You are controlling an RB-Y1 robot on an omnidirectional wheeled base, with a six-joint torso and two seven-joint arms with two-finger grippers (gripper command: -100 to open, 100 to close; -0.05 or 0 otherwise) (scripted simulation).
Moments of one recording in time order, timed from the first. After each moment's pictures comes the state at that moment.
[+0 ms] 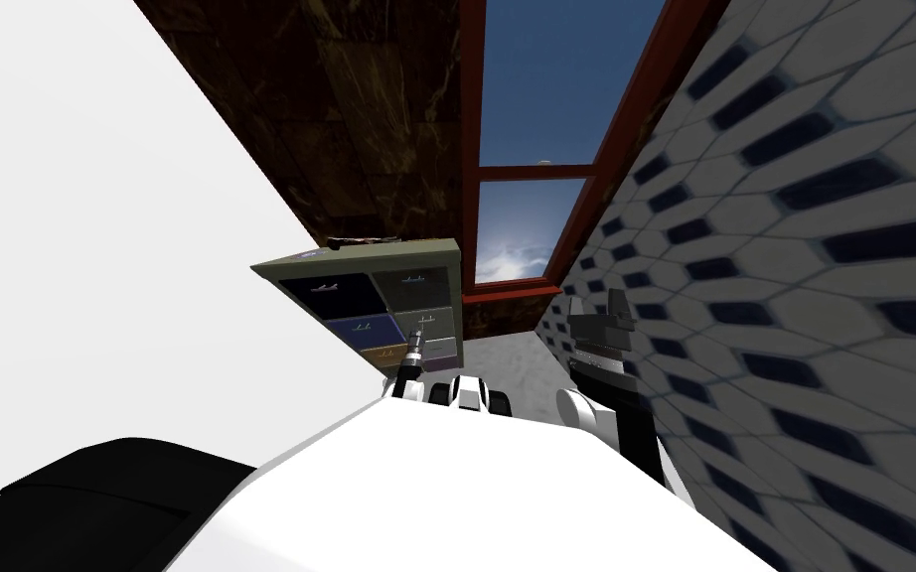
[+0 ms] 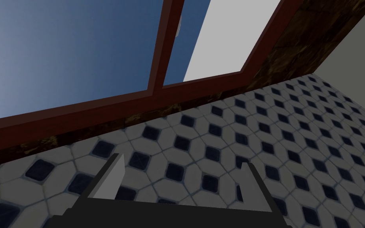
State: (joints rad) left arm 0.35 -0.03 -0.01 -1.50 0.01 -0.58 -0.03; right arm 0.51 0.00 -0.06 -2.30 -0.10 -0.44 -0.01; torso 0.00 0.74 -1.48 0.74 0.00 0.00
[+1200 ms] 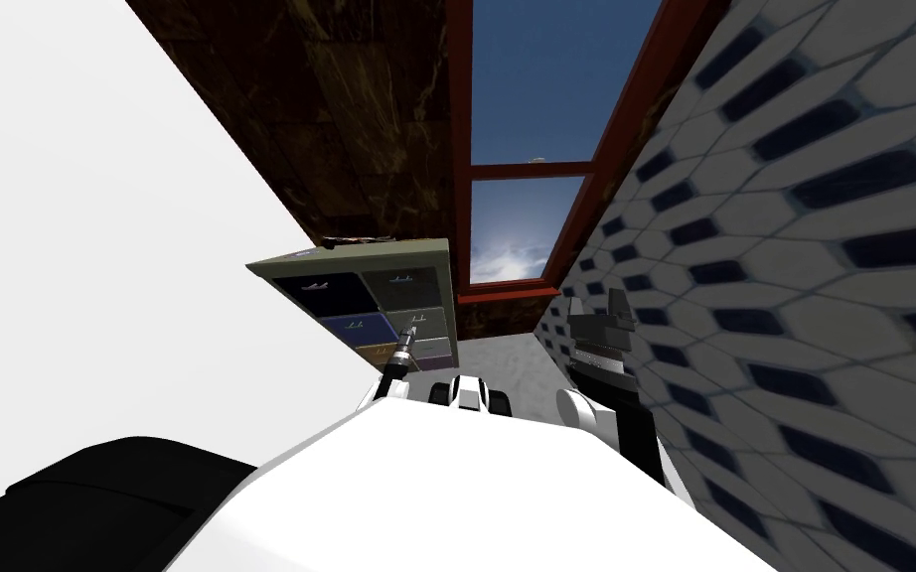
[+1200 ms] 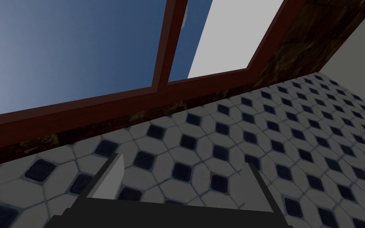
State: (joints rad) left arm 0.37 0.12 0.02 -1.57 0.02 -0.52 -0.04; right arm 0.51 0.00 -0.06 -2.30 -0.10 -0.44 -0.01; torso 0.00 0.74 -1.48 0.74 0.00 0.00
